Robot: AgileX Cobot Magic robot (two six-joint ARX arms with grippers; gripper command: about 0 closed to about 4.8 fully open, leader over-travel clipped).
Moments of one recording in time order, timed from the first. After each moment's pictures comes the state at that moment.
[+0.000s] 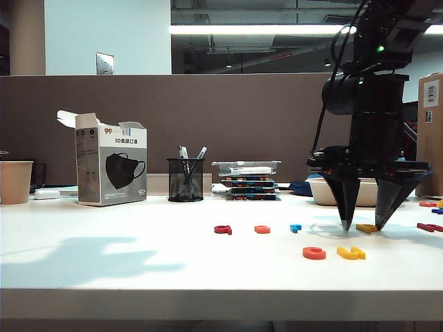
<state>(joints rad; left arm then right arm) -0.83 1.31 1.62 -1.07 -0.11 -0.82 0.26 2.00 1.49 -0.88 -0.02 0.09</state>
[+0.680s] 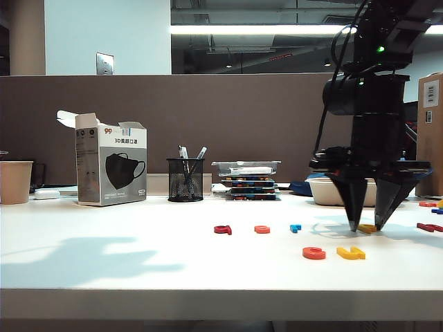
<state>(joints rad) -0.83 1.31 1.62 -1.07 -0.11 -0.82 0.26 2.00 1.49 -0.88 -0.01 0.08</state>
